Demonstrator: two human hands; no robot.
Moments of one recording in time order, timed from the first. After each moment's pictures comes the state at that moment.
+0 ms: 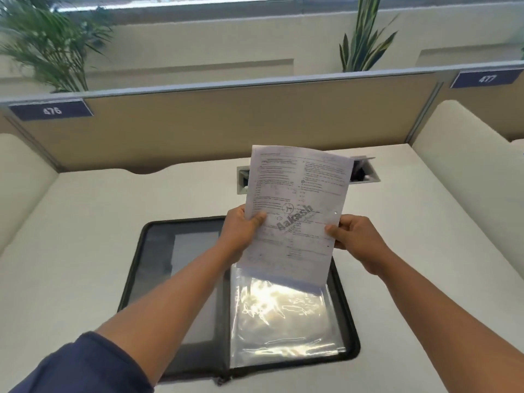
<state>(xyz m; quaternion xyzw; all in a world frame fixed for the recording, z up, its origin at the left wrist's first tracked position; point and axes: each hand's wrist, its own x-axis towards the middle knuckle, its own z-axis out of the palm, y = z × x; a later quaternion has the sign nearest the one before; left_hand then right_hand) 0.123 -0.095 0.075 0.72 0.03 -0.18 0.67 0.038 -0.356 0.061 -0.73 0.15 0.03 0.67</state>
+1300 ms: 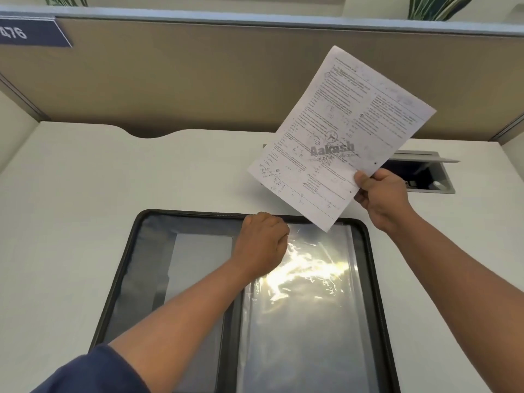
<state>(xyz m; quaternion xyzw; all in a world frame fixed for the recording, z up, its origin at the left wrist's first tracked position) 0.198 -0.081 -0.038 0.94 -0.26 0.05 0.22 0.250 -0.353 0.009 -0.62 0.26 -0.04 0.74</state>
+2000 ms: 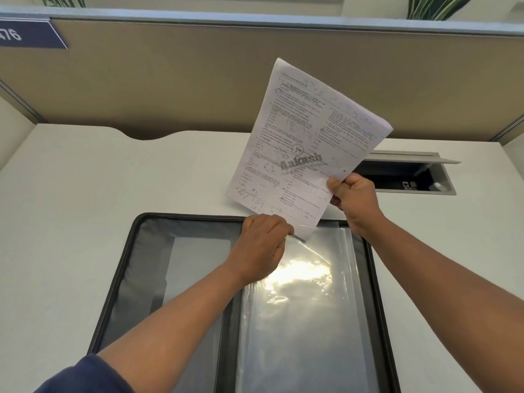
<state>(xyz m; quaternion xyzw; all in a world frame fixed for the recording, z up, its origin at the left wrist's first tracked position) 0.199 -0.073 -0.044 0.90 -0.33 0.08 0.27 0.256 -0.316 -0.014 -0.67 0.17 -0.02 0.72</state>
